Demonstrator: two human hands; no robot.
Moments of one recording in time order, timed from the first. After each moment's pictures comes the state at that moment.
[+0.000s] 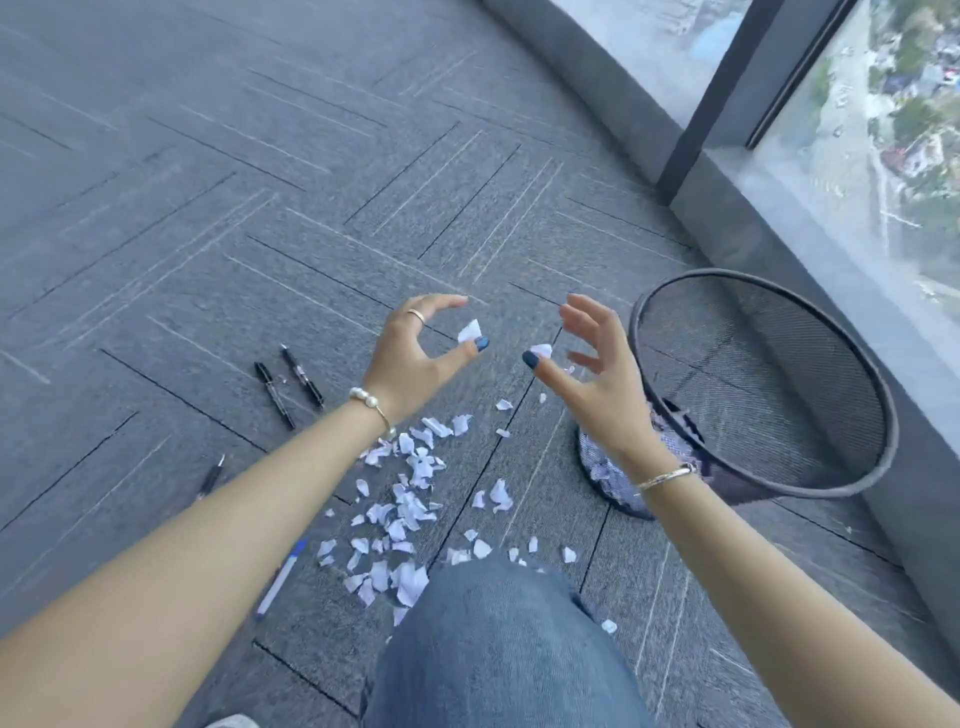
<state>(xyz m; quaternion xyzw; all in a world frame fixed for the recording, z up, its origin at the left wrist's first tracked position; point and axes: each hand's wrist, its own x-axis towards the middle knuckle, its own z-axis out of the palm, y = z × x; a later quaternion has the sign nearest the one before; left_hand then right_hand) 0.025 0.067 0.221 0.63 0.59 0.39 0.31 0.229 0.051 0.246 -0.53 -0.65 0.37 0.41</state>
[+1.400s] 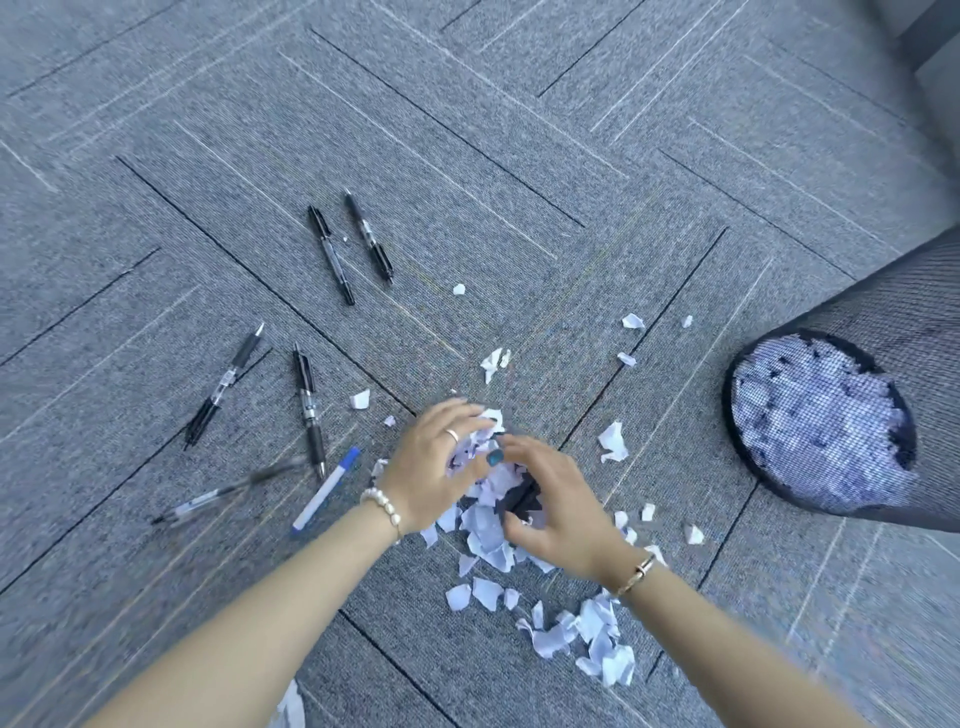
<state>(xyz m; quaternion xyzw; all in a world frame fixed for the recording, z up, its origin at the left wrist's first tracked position) -0.030 -0.061 -0.010 0.66 0.64 0.22 0.33 0.158 -0.038 0.003 -0.39 -0.83 0.39 0.09</state>
